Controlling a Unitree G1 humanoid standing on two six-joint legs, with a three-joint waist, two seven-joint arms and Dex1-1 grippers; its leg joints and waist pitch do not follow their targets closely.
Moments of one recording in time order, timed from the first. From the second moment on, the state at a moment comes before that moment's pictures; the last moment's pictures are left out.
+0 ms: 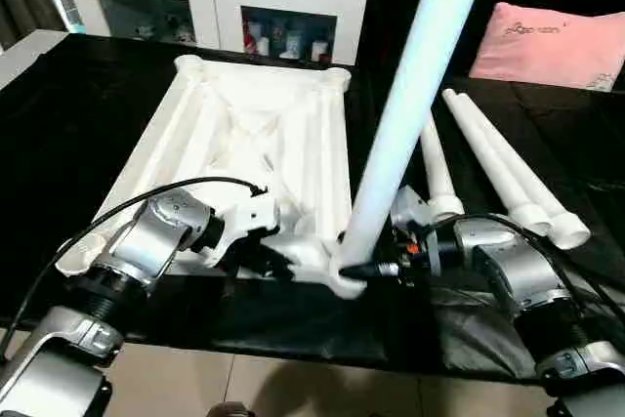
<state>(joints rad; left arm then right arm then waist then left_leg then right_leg) -0.60 0.46 -0.36 0.47 0.00 0.30 -1.29 -0.50 -0.32 0.19 0.52 0.18 0.19 1.19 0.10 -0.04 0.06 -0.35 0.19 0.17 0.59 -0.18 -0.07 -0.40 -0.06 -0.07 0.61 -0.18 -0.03</state>
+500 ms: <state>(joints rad) -0.71 0.16 -0.21 0.61 0.03 0.54 -0.73 -0.71 -0.04 -0.04 0.77 0.13 0.29 0.36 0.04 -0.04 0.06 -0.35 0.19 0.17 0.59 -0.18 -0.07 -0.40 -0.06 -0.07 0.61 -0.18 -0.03</state>
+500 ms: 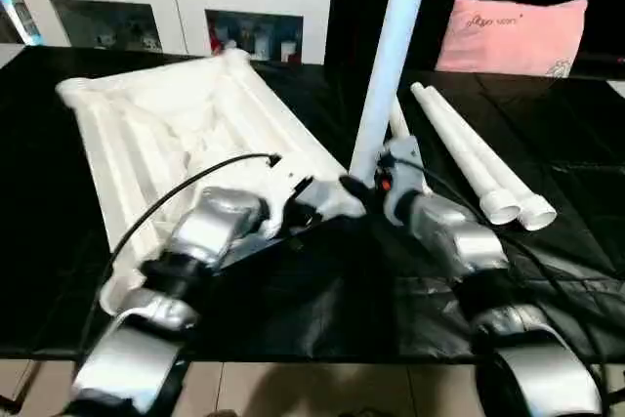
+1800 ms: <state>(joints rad) -0.60 0.57 -0.35 0.45 -0.02 0.29 -1.39 -0.51 -0.39 0.17 0.51 0.19 0.15 1.26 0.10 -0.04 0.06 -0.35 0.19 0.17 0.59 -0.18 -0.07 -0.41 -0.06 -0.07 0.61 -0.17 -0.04</state>
